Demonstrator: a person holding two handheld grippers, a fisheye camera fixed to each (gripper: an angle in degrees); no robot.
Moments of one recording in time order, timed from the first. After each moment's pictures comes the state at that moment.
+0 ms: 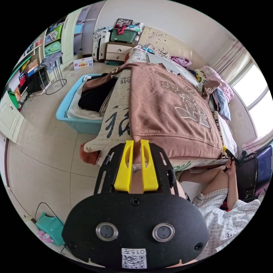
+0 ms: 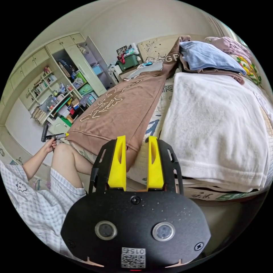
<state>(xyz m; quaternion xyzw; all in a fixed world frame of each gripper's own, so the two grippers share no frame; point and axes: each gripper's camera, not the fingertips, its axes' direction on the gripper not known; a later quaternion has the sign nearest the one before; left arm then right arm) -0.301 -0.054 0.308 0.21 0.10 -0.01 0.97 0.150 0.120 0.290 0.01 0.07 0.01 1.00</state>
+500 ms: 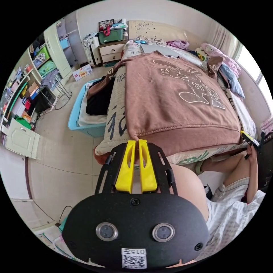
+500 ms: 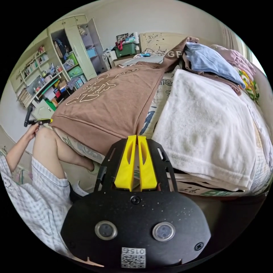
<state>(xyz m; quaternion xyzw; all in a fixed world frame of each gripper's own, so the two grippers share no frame) -0.247 -0.061 0.304 0.17 -0.04 0.04 0.98 0.143 0.108 0.326 -0.04 0.17 -0.02 0.98</state>
